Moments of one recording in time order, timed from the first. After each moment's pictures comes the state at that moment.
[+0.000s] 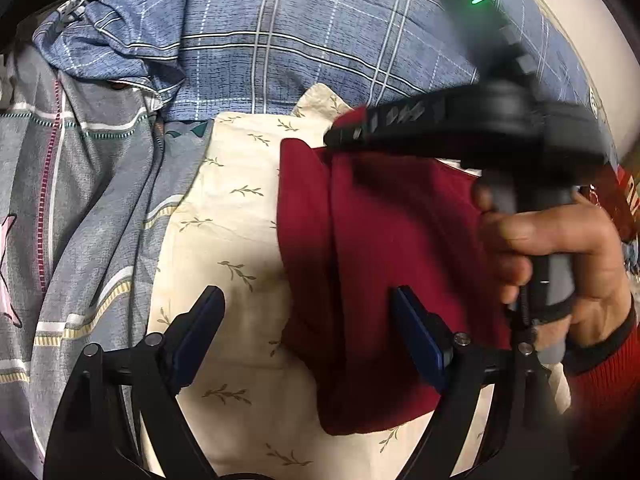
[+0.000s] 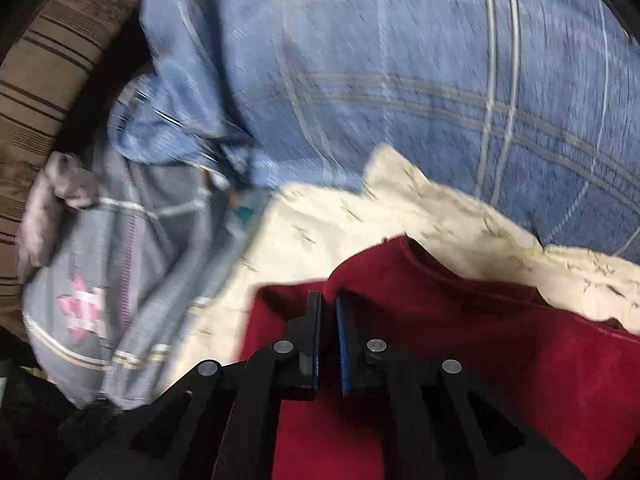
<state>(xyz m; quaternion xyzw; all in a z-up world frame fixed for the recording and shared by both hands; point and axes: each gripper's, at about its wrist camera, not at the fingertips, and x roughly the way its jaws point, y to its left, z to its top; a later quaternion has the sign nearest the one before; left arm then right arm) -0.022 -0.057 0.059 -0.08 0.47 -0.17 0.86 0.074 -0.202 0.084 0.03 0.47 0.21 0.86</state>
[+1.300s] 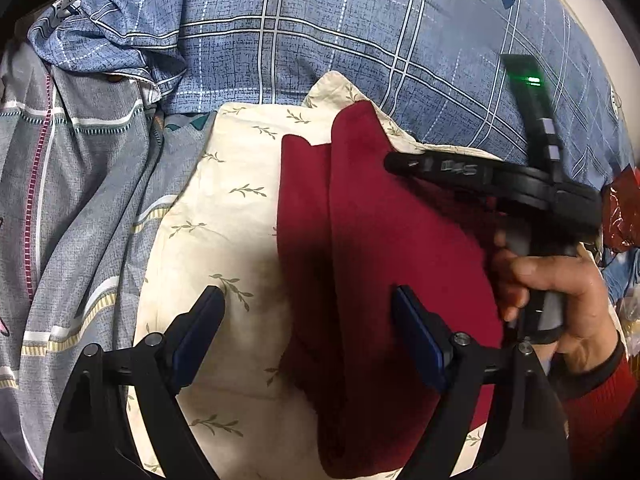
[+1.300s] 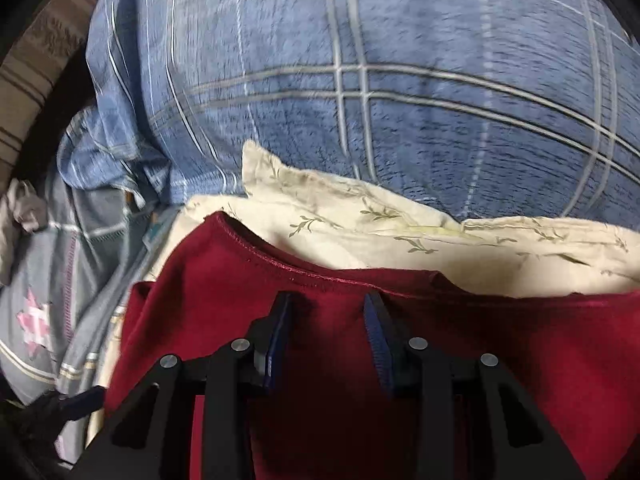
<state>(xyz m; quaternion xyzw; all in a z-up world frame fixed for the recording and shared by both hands) -0.006 -0.070 0.038 -0.06 0.48 -0.15 0.86 0.091 -0.273 0.044 0.06 0.44 0.13 0.89</state>
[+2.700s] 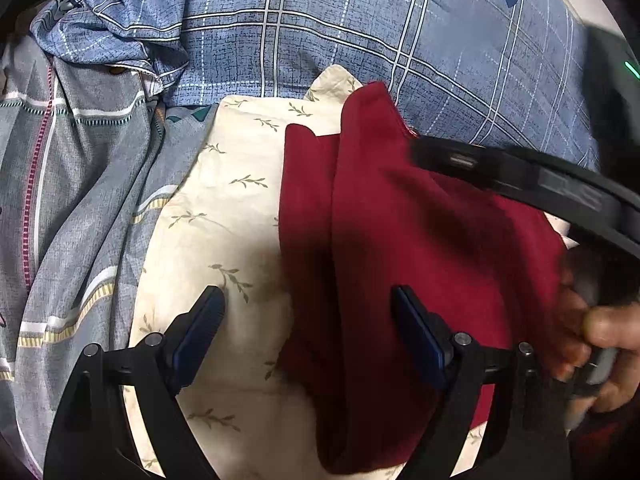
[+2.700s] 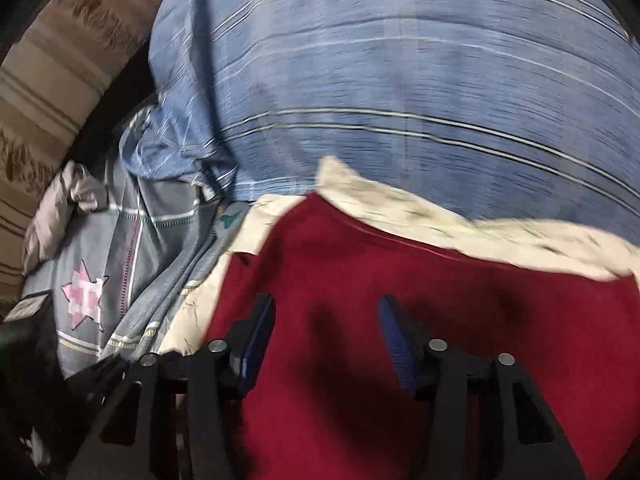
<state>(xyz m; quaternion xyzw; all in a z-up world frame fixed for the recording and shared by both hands) -0.010 -0.069 0.034 -0.07 0.48 -0.15 0.86 0.038 -0.244 0.082 0.03 0.42 0.18 0.89</state>
